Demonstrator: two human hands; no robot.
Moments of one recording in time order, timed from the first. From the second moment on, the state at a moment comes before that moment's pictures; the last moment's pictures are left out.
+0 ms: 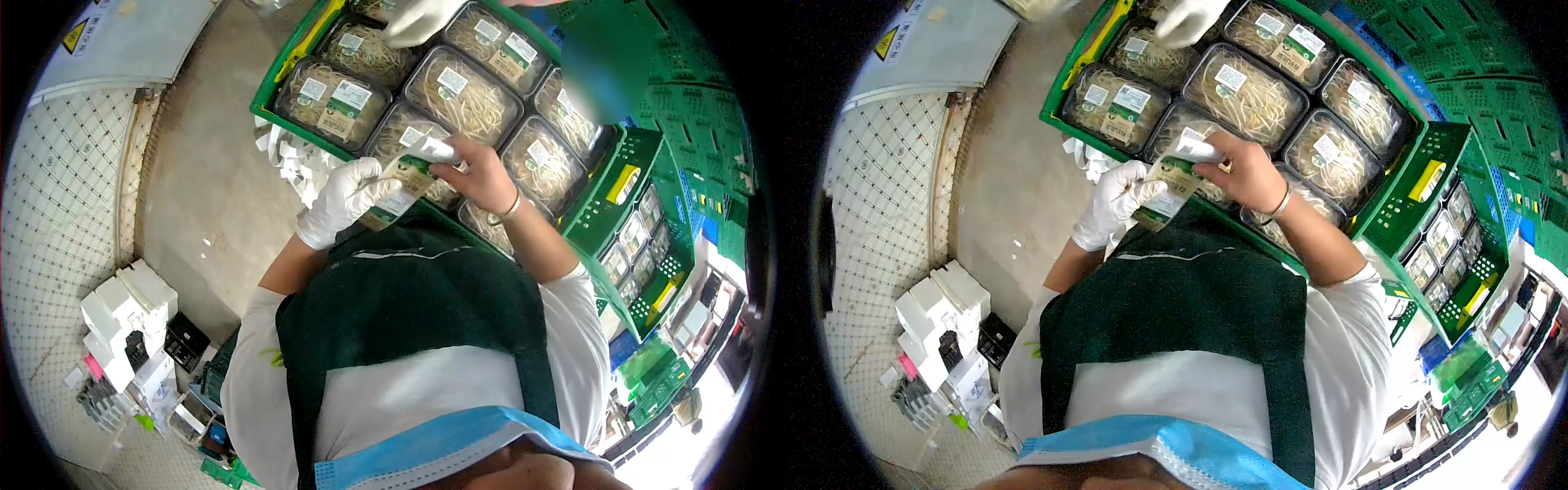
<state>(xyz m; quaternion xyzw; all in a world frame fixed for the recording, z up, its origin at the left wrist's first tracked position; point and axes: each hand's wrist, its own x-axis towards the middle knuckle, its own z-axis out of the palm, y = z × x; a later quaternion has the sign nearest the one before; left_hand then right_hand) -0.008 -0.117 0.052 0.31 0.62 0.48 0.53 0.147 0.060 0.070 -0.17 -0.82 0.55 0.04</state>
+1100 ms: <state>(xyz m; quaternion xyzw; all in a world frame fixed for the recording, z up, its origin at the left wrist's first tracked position) 0.003 -0.166 0.063 0.37 0.62 0.50 0.48 0.146 -0.053 0.079 -0.25 -0.84 0.45 0.15</state>
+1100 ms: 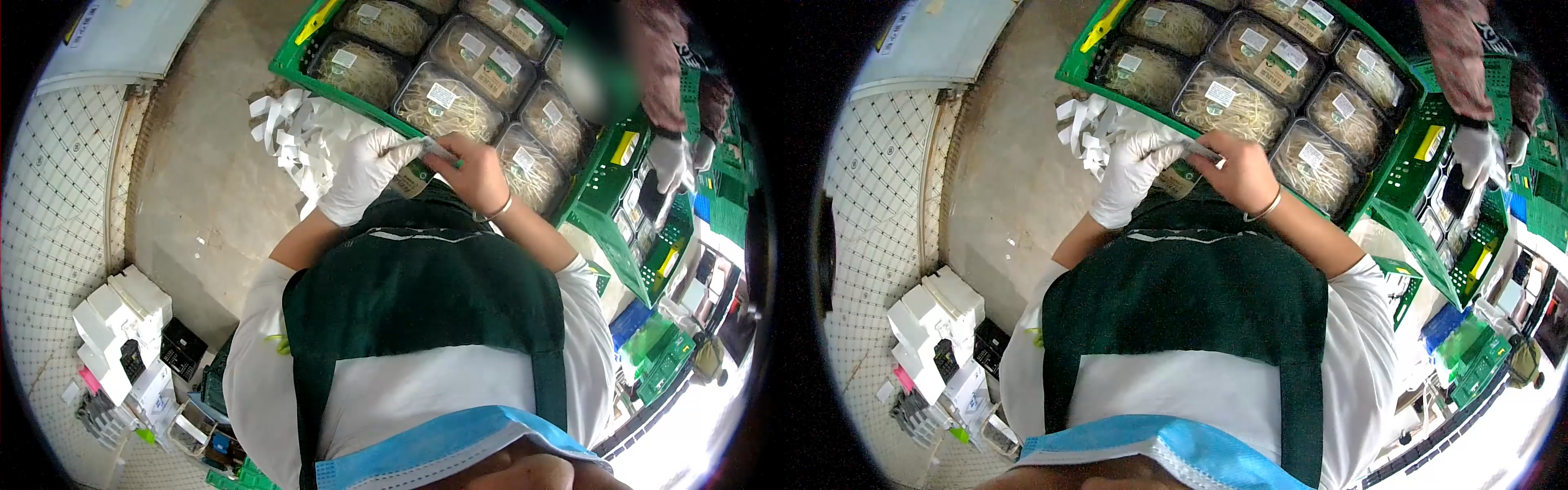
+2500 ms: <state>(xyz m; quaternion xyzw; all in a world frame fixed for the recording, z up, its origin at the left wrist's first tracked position) 0.088 -0.163 0.041 0.36 0.55 0.49 0.57 0.331 0.021 0.002 -0.38 -0.93 -0.04 0.02</state>
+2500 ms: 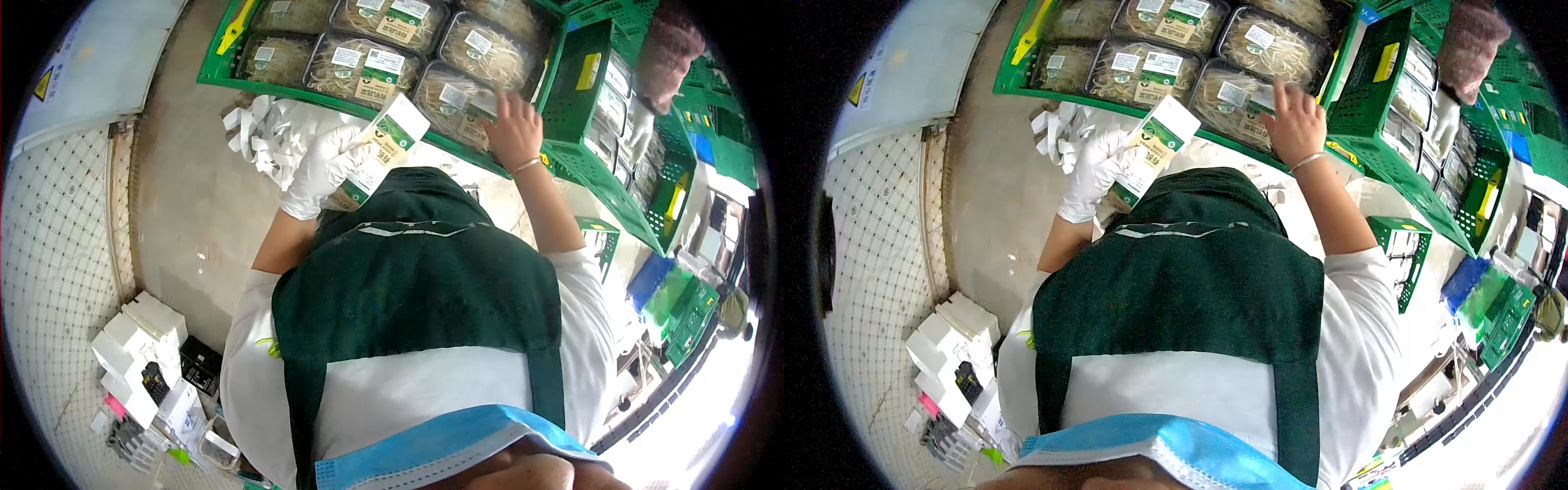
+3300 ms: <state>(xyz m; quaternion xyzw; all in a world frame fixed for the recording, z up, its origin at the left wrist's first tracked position) 0.175 -0.111 0.067 0.40 0.64 0.48 0.44 0.323 -0.016 0.057 -0.32 -0.77 0.50 0.22</state>
